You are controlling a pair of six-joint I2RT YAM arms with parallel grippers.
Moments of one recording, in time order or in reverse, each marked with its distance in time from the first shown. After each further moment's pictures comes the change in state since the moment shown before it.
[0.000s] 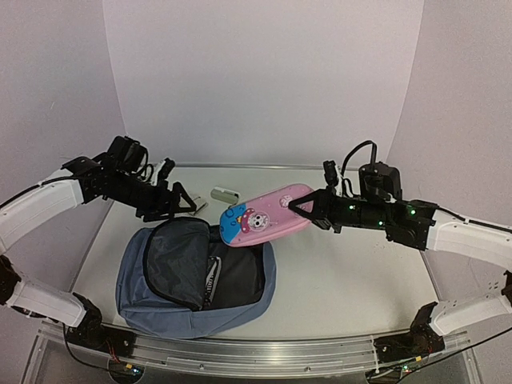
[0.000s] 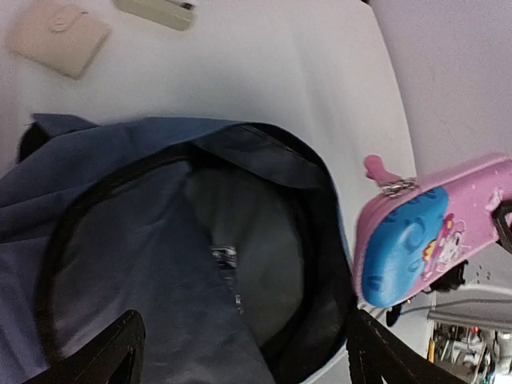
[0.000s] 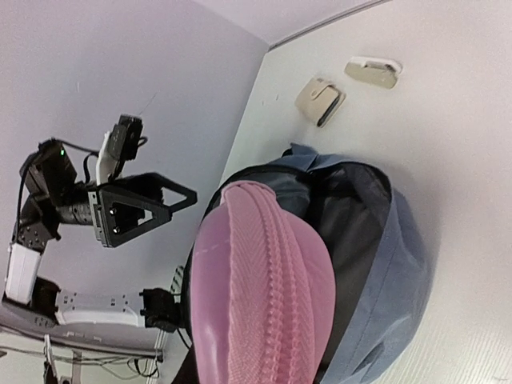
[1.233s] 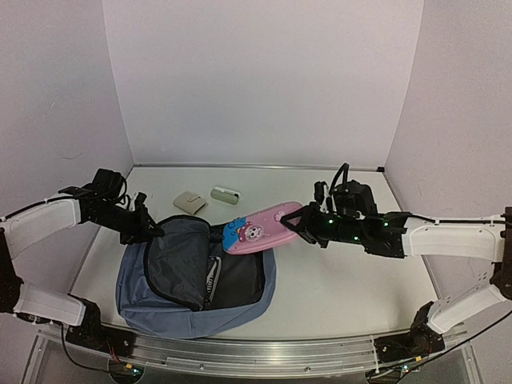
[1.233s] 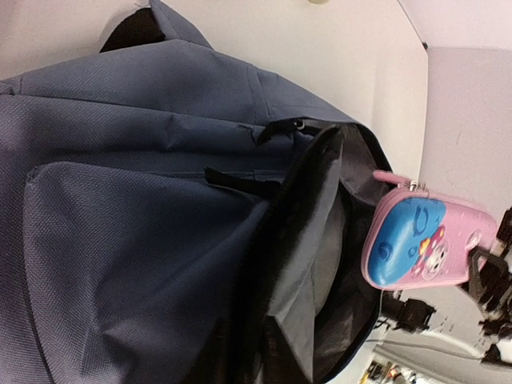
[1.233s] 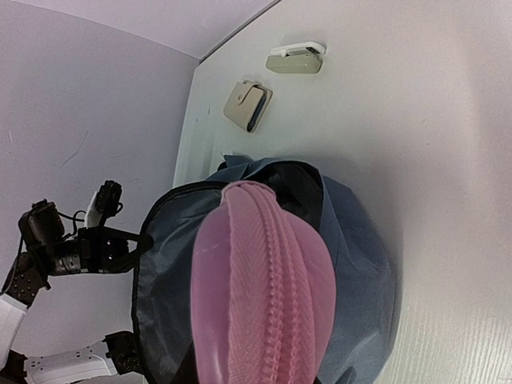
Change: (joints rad) left arm 0.298 -0.037 -0.315 0.109 0.160 -0.102; right arm 0.049 0.157 -0.059 0.107 0.180 0.132
